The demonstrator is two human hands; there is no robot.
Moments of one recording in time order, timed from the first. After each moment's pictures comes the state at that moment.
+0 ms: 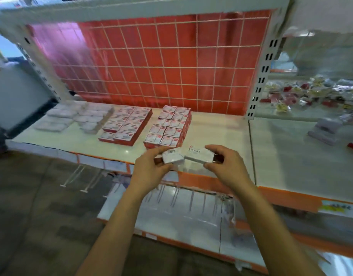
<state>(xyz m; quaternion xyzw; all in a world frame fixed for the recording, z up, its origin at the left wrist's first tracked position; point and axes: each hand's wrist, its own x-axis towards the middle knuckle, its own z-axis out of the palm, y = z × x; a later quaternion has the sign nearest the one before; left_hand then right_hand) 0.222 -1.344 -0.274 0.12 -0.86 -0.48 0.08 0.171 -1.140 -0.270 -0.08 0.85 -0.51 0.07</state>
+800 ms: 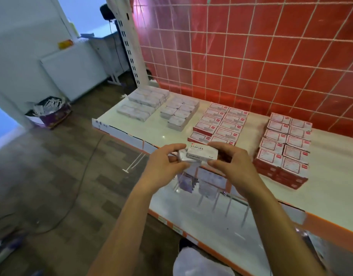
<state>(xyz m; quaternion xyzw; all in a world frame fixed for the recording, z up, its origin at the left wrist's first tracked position) 0.252 -1.588 -0.275 0.21 -0.79 -0.57 0.07 0.166 -1.415 -0.270 -0.19 0.74 -0.61 0.20</state>
